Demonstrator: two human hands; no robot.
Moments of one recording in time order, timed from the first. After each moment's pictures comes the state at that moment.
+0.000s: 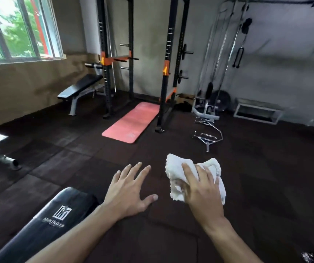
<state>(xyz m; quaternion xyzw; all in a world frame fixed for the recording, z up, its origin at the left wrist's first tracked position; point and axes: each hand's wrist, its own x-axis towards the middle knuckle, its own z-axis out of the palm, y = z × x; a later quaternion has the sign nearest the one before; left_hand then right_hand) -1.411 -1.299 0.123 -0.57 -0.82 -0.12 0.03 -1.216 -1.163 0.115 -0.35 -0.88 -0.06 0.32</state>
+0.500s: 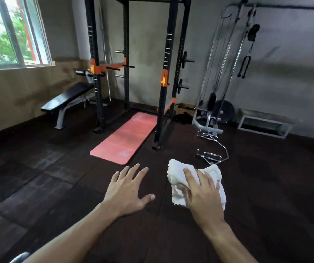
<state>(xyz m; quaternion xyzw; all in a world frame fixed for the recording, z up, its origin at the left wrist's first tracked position) -1.628 -0.966 0.136 -0.55 -0.82 -0.10 0.04 -1.420 -0.837 0.120 -0.38 -0.88 -0.04 0.27</state>
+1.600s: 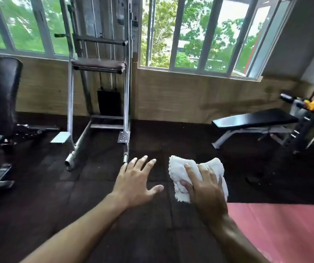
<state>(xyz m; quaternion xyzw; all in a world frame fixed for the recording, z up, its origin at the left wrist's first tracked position) -2.298 -0.879 0.100 0.01 -0.99 -0.09 0.09 -2.338 -0.652 0.082 0.21 -0.93 0.09 0.28</state>
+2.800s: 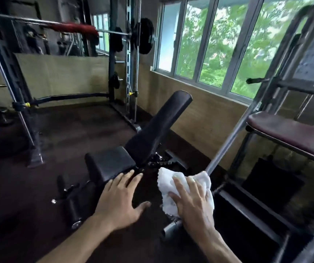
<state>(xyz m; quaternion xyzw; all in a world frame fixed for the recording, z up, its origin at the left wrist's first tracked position) -2.614 -1.596 0.097 0.51 -0.85 -0.03 0.11 -2.838 -1.528 0.073 0.64 -0.71 0.24 0.14</state>
